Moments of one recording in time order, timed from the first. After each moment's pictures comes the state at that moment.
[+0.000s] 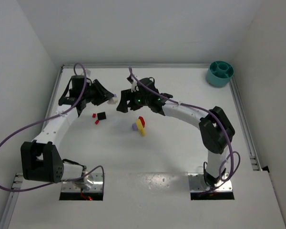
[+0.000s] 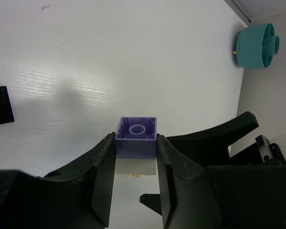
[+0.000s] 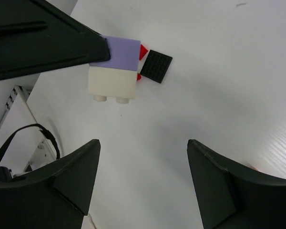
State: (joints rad) left arm -0.09 1.33 1.03 -0.30 0.33 -0.74; right arm 0.74 1.87 1.36 -0.02 -0.29 0.44
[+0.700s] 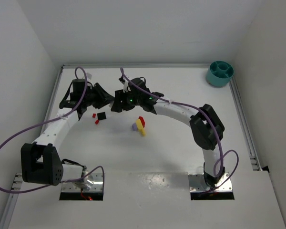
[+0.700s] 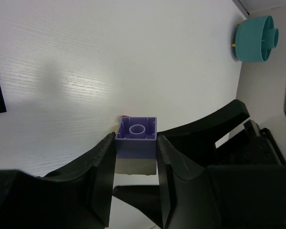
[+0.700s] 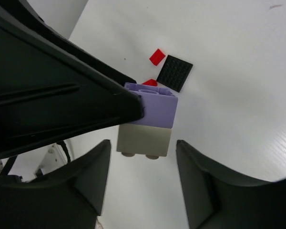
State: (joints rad) left arm -0.09 1.30 0.96 -0.26 0.36 -0.77; right arm 0.78 1.99 1.51 -0.05 -0.30 0.47
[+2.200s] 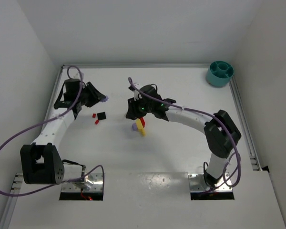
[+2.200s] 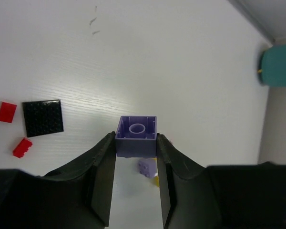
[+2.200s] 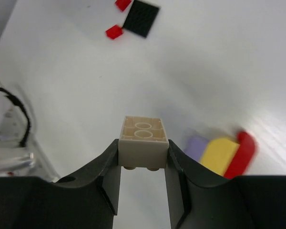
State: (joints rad) left arm 0.02 1.30 0.96 -0.24 0.30 -0.67; right arm 0.77 1.82 1.24 -0.07 -0.28 0.36
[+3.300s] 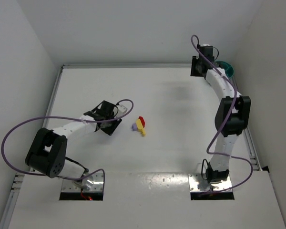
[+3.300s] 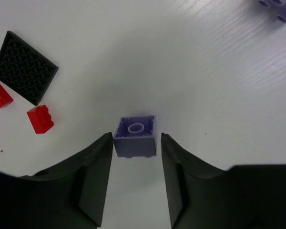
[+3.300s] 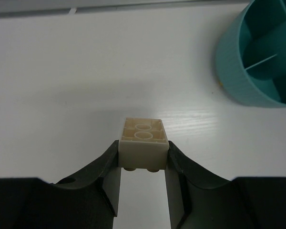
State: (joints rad) left arm -0.41 1.41 0.76 -0.41 -0.03 0.23; right arm 0.07 1.99 1.72 -0.47 0.12 0.07
